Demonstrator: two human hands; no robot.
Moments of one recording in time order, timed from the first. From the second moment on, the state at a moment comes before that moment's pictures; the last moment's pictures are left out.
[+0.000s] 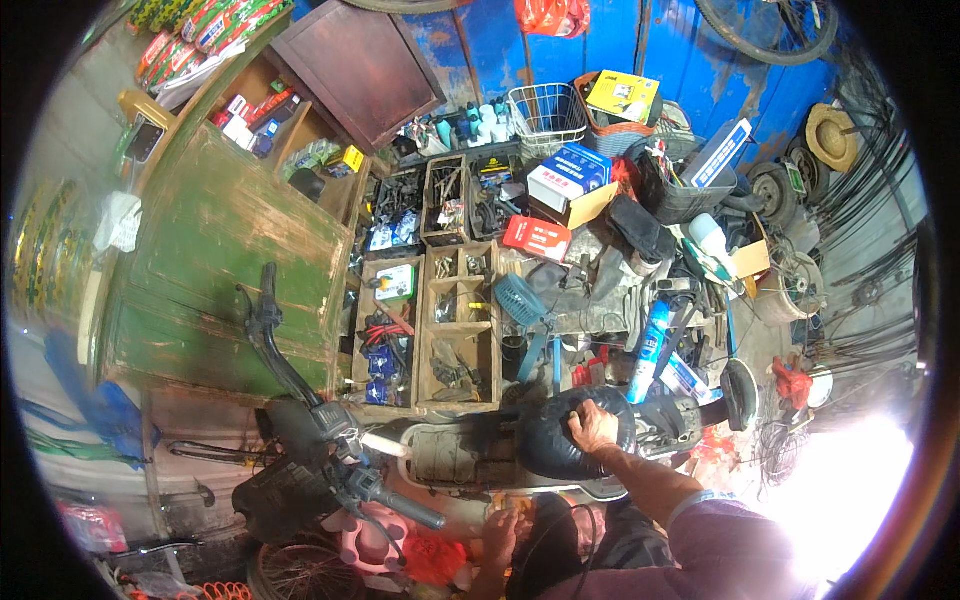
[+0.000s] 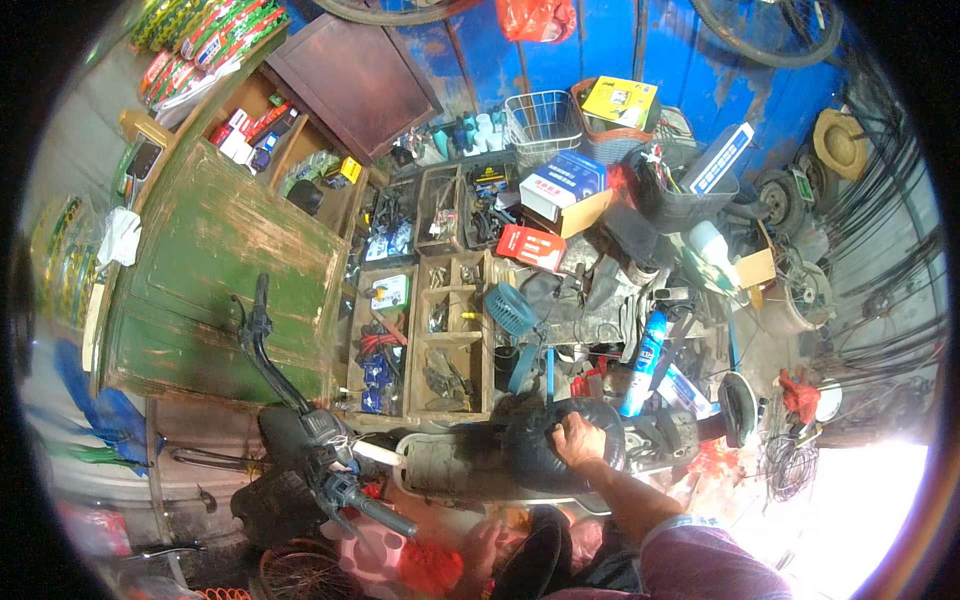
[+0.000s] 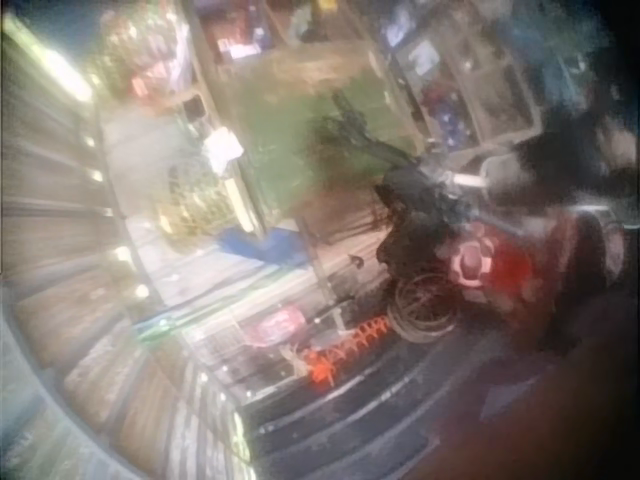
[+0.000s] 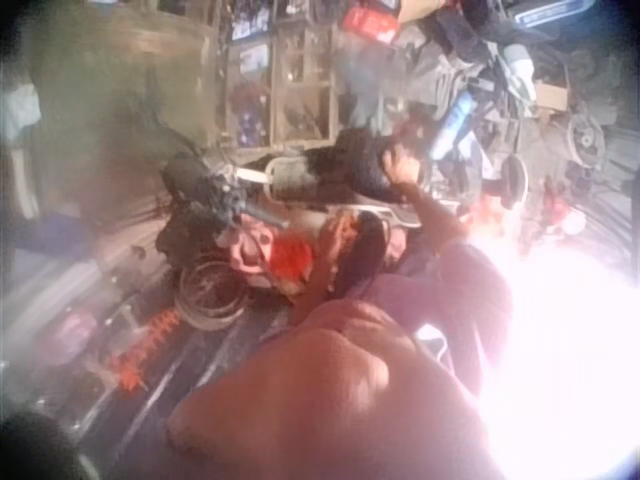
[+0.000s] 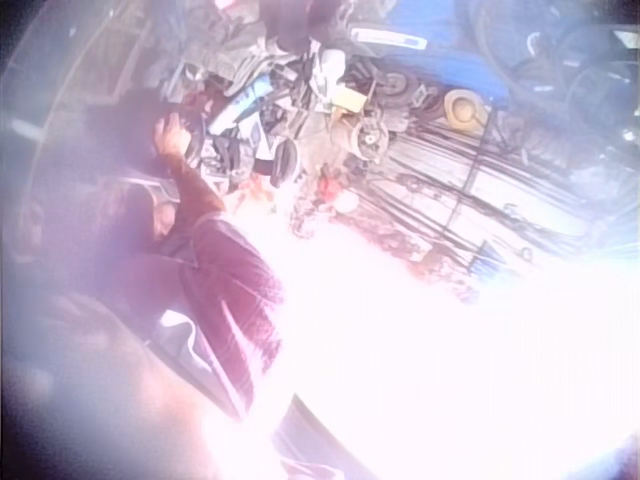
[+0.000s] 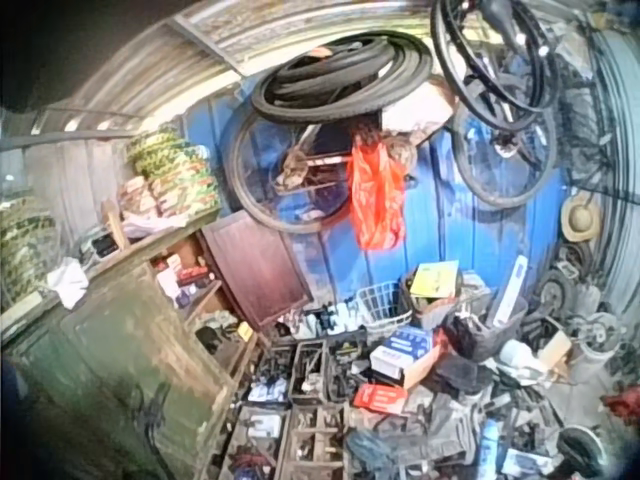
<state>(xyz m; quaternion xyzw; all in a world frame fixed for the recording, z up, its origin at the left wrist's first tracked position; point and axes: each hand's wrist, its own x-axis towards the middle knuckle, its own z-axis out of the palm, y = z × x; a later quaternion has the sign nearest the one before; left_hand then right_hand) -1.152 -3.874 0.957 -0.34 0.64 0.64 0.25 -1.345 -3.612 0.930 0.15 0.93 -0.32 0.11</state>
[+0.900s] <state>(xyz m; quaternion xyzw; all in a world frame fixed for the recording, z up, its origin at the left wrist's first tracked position) -1.216 -3.861 0.941 -0.41 0.57 0.67 0.24 -1.355 -3.613 0.919 0.12 0.94 -0.28 0.12</state>
